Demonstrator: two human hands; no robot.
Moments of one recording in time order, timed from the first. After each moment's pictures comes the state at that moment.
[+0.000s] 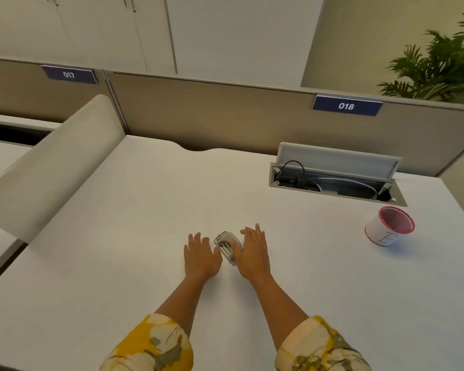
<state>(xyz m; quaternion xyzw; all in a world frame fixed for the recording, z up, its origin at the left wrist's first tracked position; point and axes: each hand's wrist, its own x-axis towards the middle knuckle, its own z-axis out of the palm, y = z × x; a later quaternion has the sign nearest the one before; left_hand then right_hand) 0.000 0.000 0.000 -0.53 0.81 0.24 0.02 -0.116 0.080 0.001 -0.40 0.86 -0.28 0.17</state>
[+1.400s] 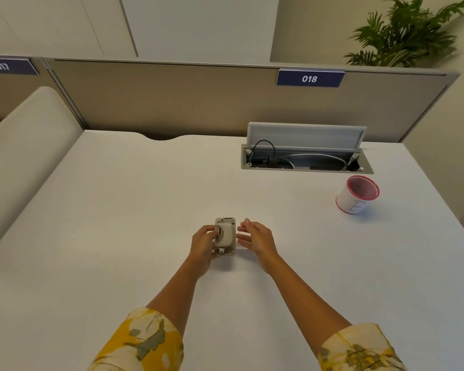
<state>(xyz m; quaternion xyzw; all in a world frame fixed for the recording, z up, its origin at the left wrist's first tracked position) -0.054 0.032 0.004 -0.49 0.43 0.74 -0.16 -0.170 0.134 0.010 -0.04 0.67 -0.61 0.42</state>
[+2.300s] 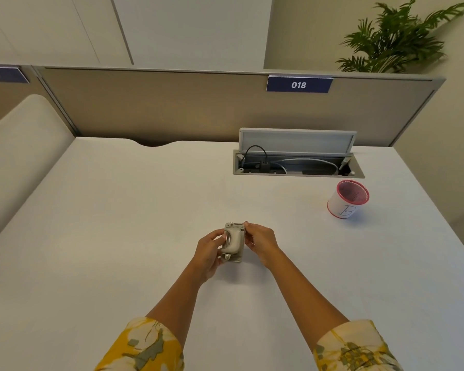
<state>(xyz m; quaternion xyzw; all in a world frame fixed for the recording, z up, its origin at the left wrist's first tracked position) -0.080 0.050 0.003 -0.44 0.43 0.78 -0.12 -0.206 0.138 0.020 0.04 0.66 -0.62 0.42</state>
